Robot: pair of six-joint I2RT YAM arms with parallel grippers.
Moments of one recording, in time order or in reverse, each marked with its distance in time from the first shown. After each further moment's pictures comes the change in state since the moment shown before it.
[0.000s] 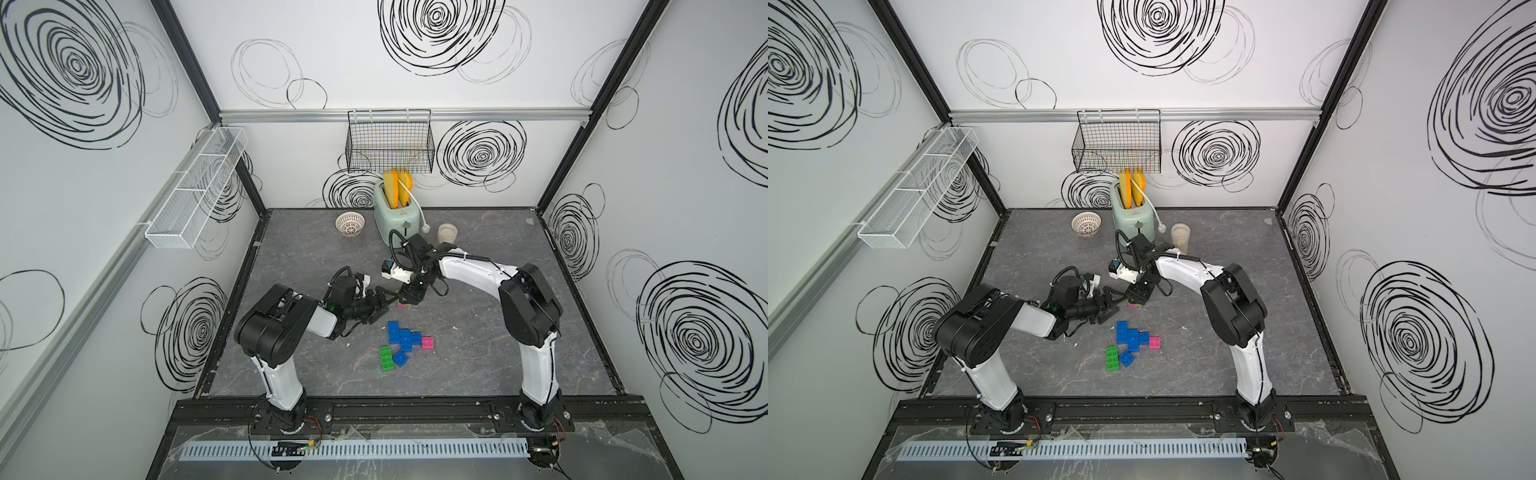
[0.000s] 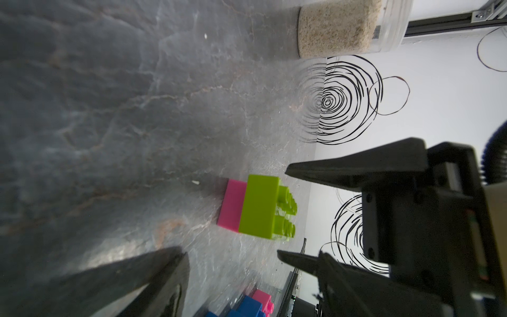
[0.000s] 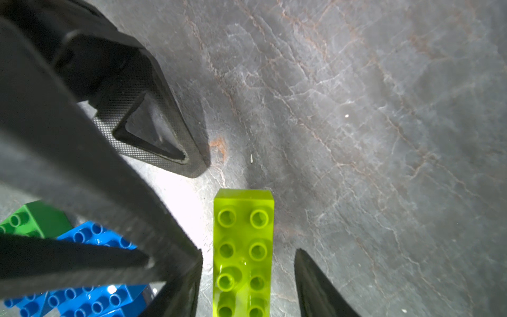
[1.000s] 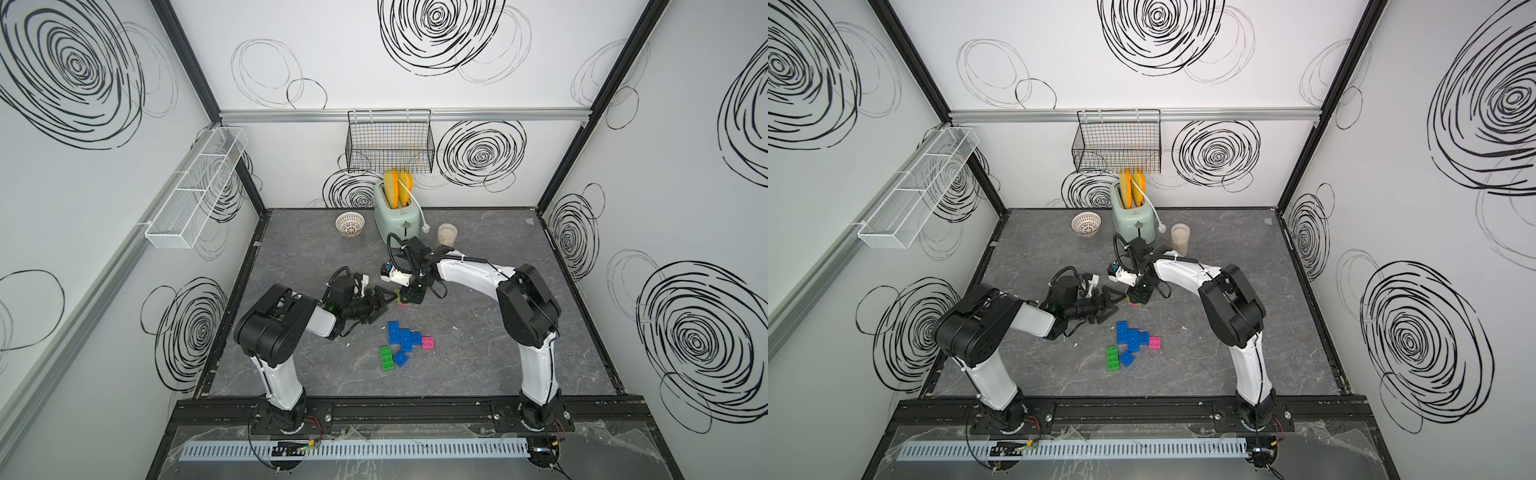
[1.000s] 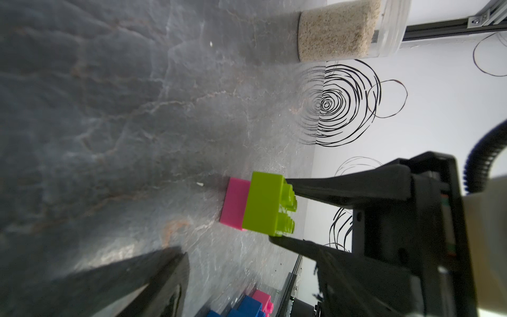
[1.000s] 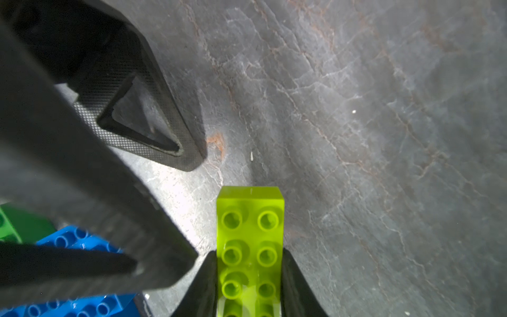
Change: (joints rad) left arm 0.013 0.001 -0.005 0.008 0.007 -0.004; right arm 0.024 -0.004 -0.029 0.028 0.053 -0.008
